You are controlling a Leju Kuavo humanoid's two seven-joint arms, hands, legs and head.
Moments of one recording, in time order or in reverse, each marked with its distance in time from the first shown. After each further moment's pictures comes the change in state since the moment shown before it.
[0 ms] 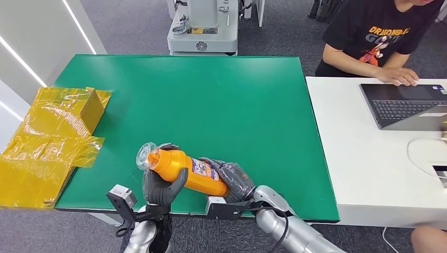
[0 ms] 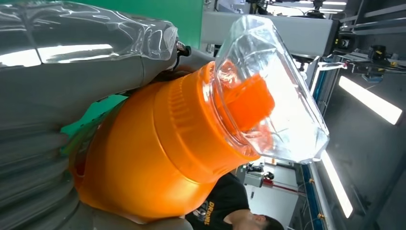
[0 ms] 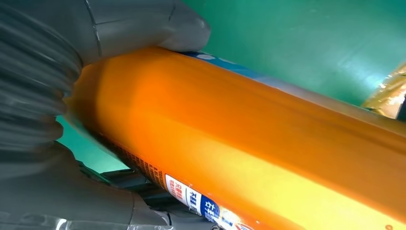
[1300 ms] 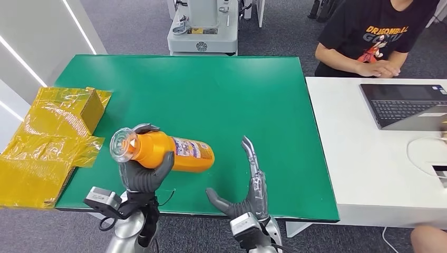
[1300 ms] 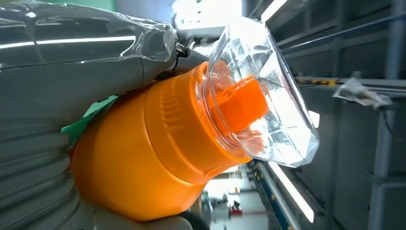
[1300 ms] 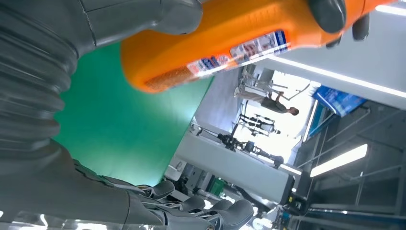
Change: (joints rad) left arm -0.035 0.051 -0.006 -0.242 -0.221 0.184 -0.001; right arm 0.368 0.065 -0.140 -0.536 -0.264 -0.420 -0.132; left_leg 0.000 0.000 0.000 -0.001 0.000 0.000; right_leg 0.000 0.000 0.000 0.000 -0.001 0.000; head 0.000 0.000
